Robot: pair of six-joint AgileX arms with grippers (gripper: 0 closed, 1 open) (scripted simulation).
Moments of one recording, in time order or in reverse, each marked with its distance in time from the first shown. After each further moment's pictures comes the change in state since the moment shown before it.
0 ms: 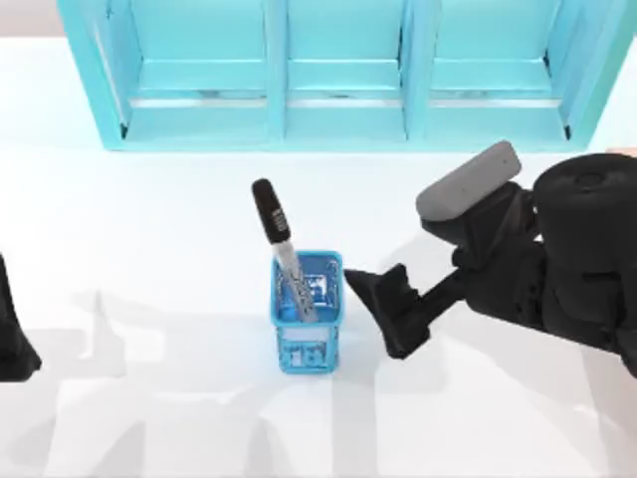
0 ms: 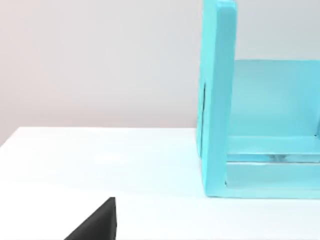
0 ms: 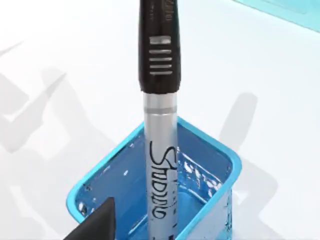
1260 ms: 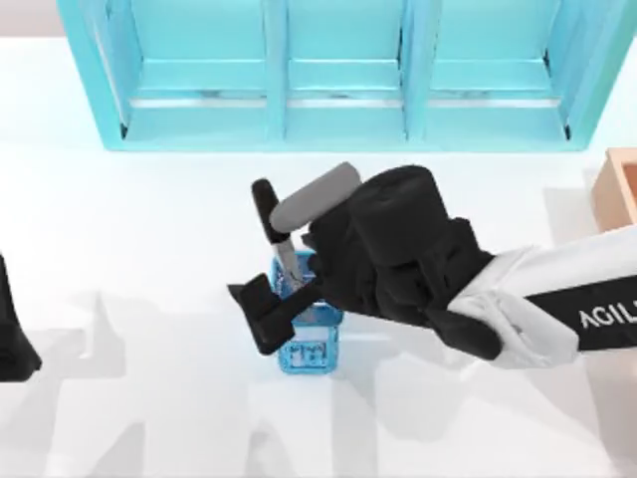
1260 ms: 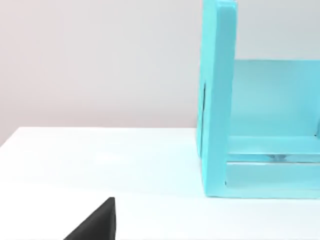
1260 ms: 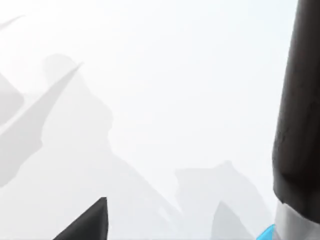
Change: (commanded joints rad) left arm 0.000 0.000 0.000 0.000 0.000 0.000; right arm 0.103 0.555 0.296 0.193 0.028 0.034
